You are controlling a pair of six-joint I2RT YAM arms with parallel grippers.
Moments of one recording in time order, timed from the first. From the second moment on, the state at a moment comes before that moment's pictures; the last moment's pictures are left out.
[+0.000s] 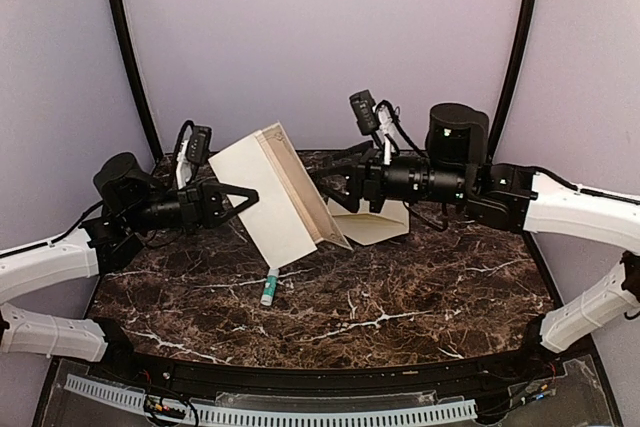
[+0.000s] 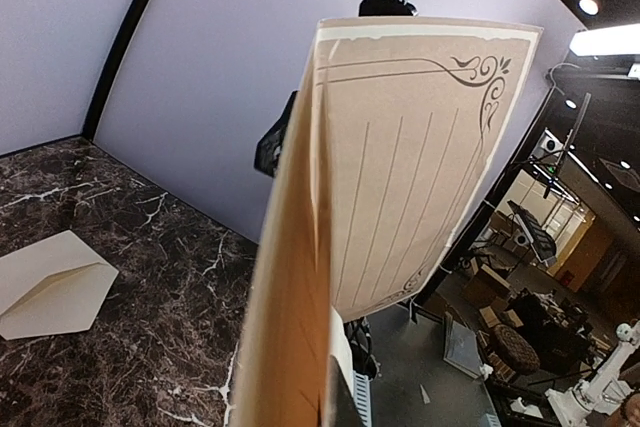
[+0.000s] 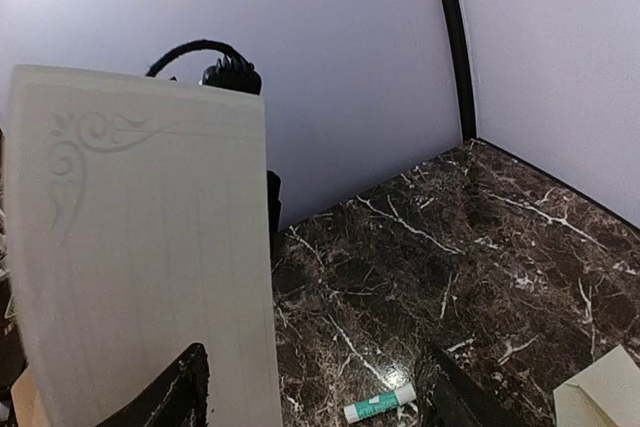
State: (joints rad) left arm -0.64 1.00 0.62 0.51 0.78 -0.62; right arm 1.03 1.29 1.15 0.07 -0.25 0.24
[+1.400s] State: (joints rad) left arm -0.75 1.13 0.76 0.42 0.80 -0.54; right arm 1.02 1.42 1.14 0.08 -0.58 0.22
